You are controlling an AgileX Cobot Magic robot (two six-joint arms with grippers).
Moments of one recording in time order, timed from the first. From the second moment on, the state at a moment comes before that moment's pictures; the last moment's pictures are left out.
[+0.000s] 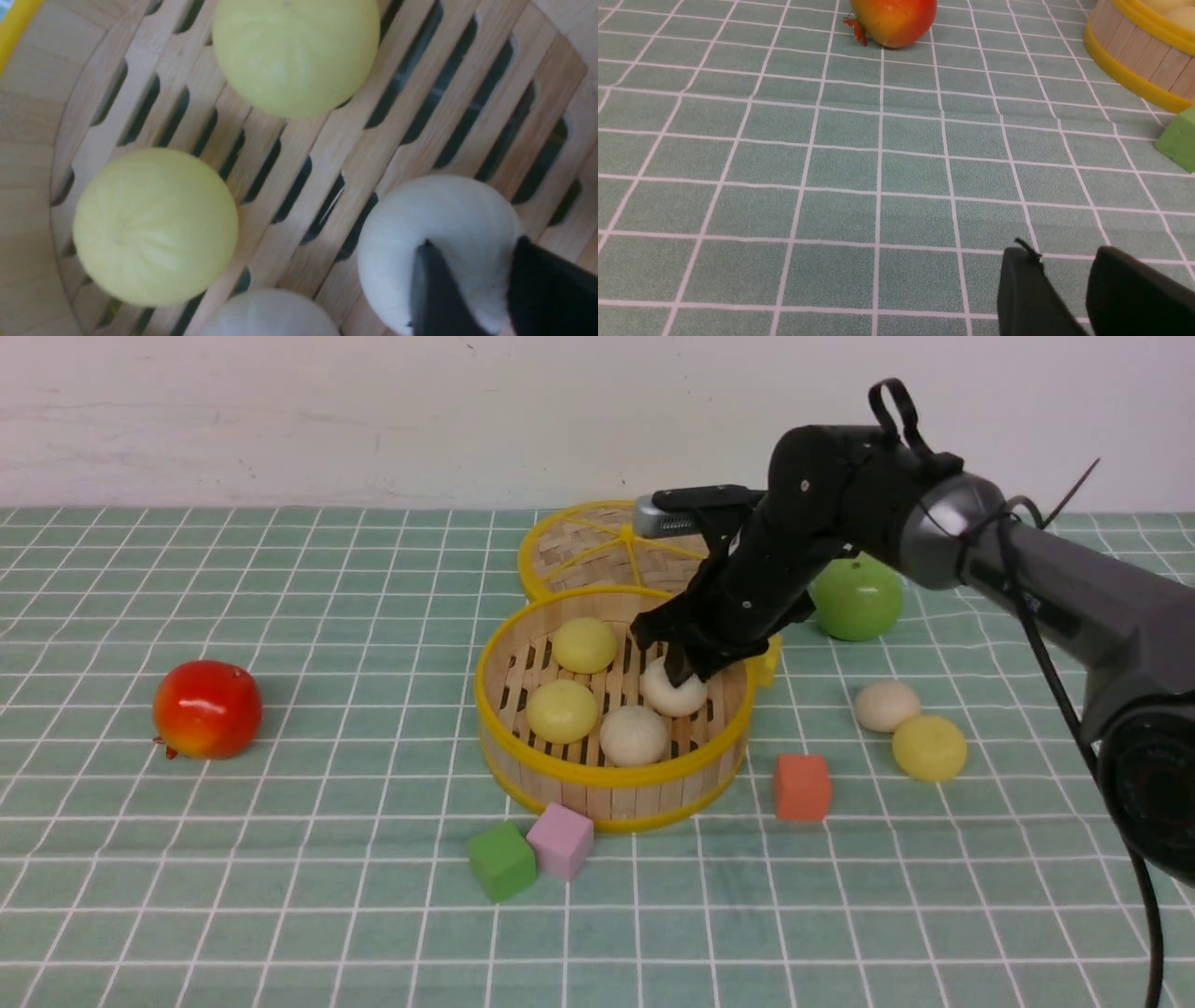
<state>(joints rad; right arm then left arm) 0.38 2.33 -2.14 0.24 0.98 -0.04 -0.09 -0.01 0.03 0.09 0.39 -0.25</state>
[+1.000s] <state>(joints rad) 0.17 2.22 -1.93 -0.02 0.98 0.00 -0.09 -0.01 0.03 0.09 0.39 -0.25</state>
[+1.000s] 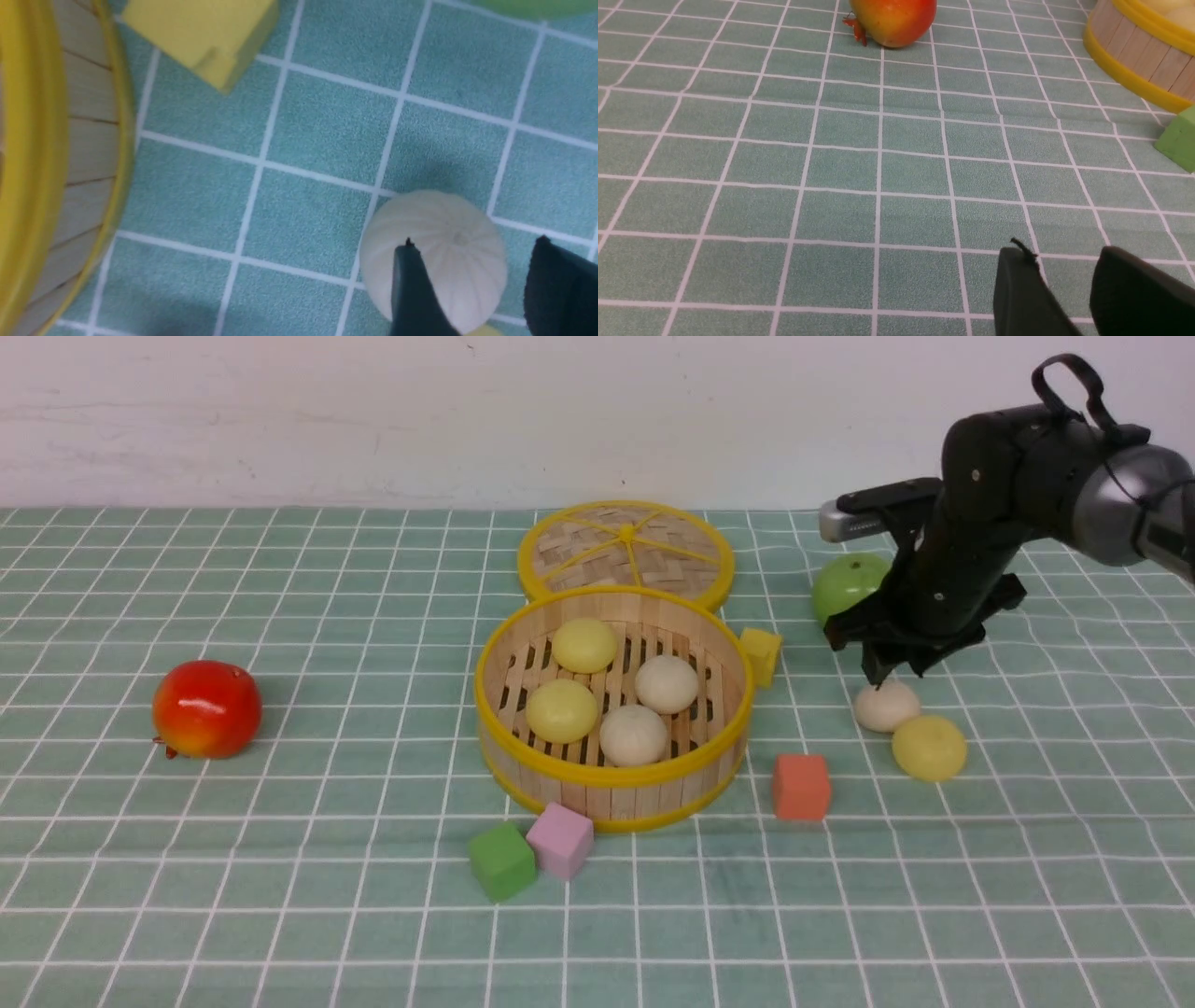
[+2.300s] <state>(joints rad) 0.33 2.29 -2.03 0.55 0.62 -0.32 -0.09 -0.01 0.03 0.09 0.39 -0.25</state>
